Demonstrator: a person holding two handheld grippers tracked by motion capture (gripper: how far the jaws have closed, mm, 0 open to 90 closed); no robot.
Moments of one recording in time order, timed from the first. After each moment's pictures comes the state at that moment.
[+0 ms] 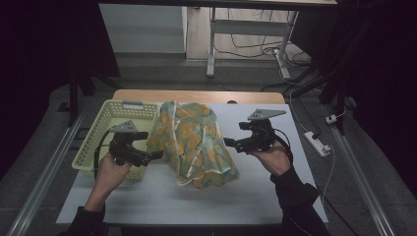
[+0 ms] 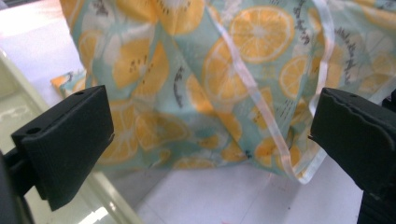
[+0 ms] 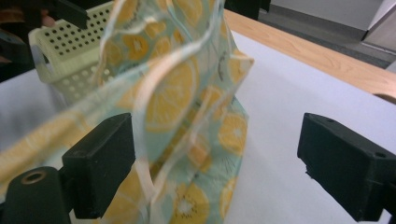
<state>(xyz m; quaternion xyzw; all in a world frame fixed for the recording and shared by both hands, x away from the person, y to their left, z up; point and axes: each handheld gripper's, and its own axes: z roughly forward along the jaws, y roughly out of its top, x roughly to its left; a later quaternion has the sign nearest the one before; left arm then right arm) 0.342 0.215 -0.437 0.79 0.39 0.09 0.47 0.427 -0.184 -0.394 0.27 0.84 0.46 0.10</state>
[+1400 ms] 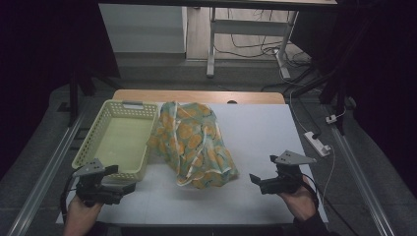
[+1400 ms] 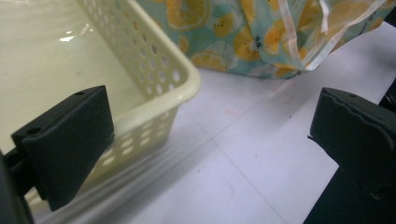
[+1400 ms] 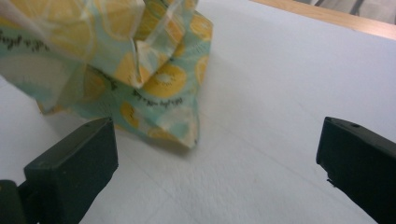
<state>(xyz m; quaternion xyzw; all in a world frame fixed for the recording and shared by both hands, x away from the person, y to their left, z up) 0.240 0.266 -0.486 0.76 0.46 0.11 0.45 0.342 -0.266 -0.448 0.33 0.82 0.44 0.17</state>
